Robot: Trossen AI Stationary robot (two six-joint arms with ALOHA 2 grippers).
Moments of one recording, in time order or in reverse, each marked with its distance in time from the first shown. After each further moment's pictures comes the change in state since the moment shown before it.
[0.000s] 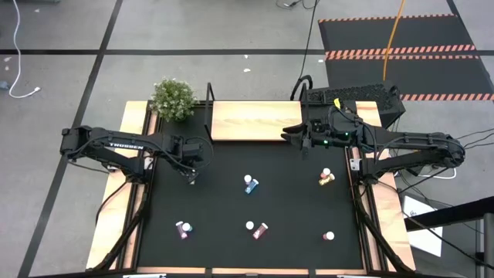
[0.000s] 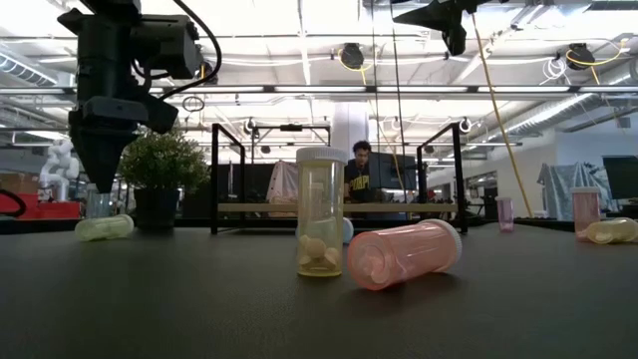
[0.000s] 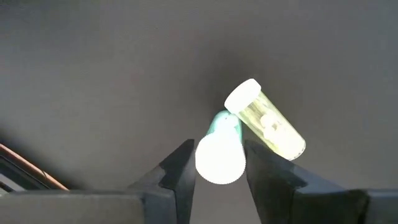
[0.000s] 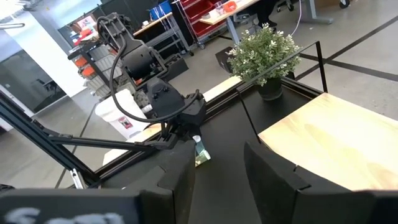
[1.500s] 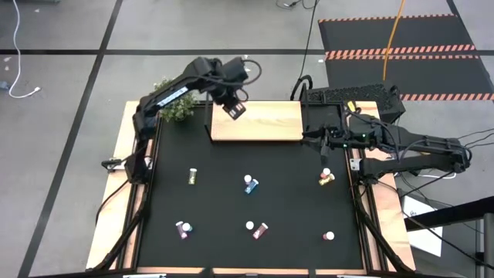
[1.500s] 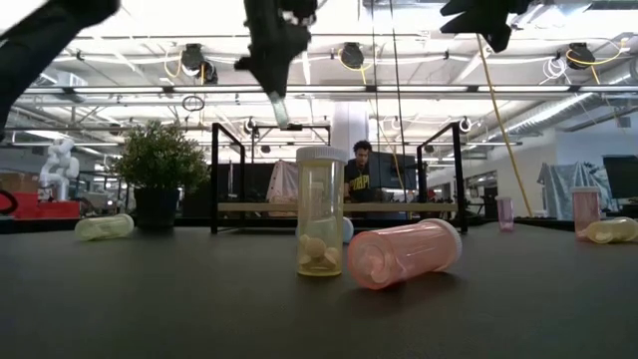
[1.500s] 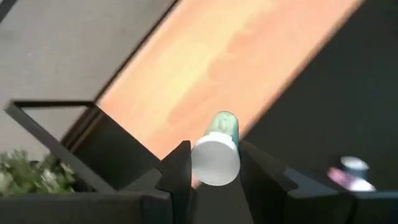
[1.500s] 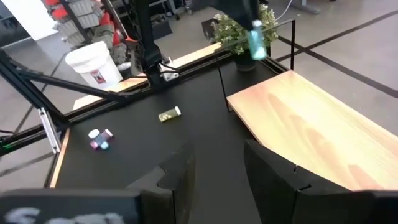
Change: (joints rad) left arm 0.385 0.798 1.589 -0.531 -0.054 0.425; right arm 0.002 -0.201 -0.001 -0.360 0.019 -0.176
